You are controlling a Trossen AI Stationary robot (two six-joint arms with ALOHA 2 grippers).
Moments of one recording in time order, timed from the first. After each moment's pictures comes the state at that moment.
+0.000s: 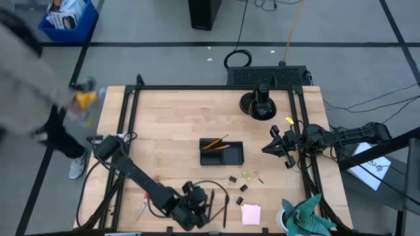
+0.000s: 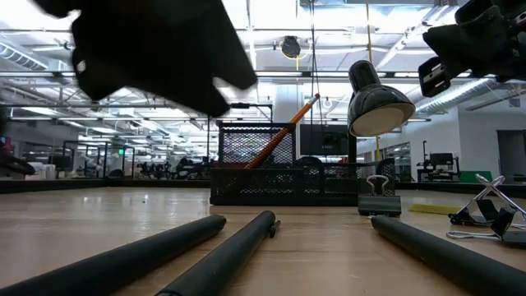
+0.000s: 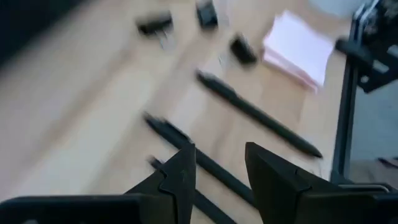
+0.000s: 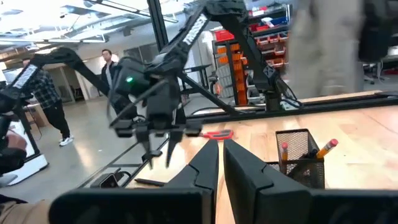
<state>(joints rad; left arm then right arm) -0.68 2.04 1.40 -0.30 -0.53 -1.06 0.08 0.33 0.02 0.41 -0.19 0.22</state>
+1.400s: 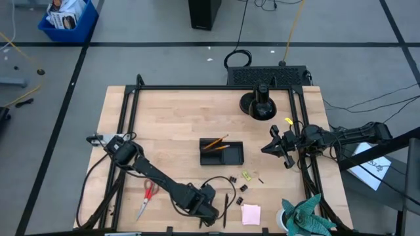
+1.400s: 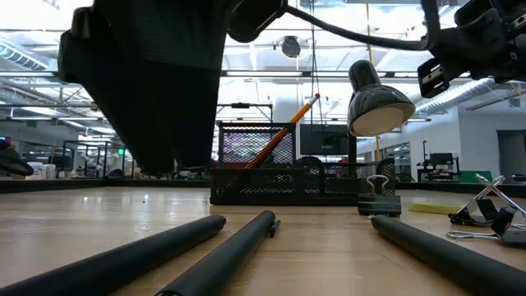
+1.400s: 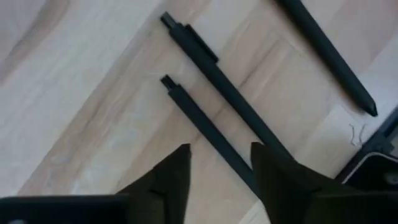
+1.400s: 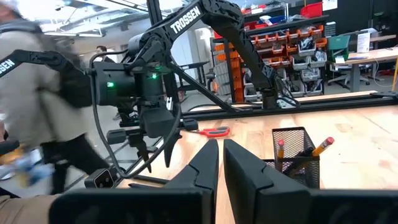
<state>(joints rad) -0.56 2.24 1.83 -0.93 -0.08 -1.26 0.08 0.35 0.02 0.42 -0.18 0.20</state>
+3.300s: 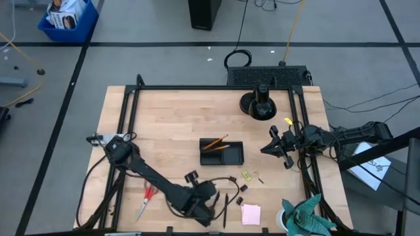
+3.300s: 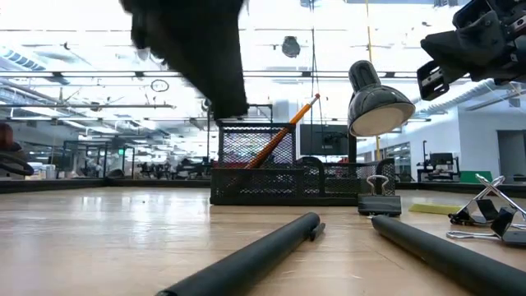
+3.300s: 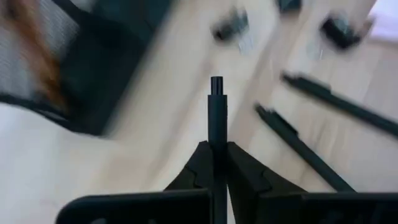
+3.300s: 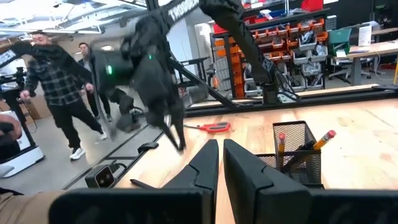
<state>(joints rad) -0.60 2.19 1.83 -1.02 -0.55 -0.95 0.08 0.37 0.02 0.42 -0.18 0.21</state>
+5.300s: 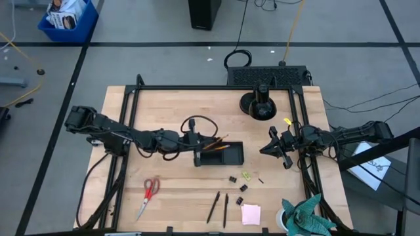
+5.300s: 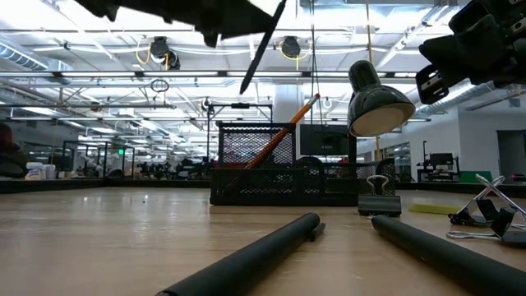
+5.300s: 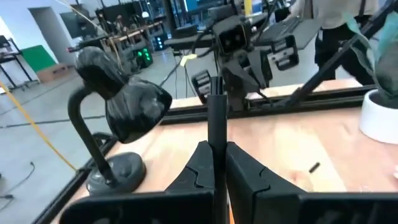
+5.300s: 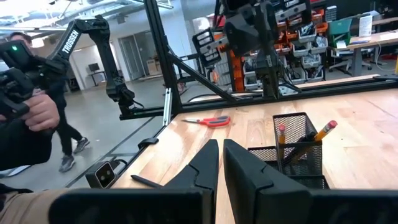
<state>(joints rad) -0.19 1.48 0.81 0.55 -0.34 0.15 0.08 0.40 0.02 0.42 -0.18 0.22</state>
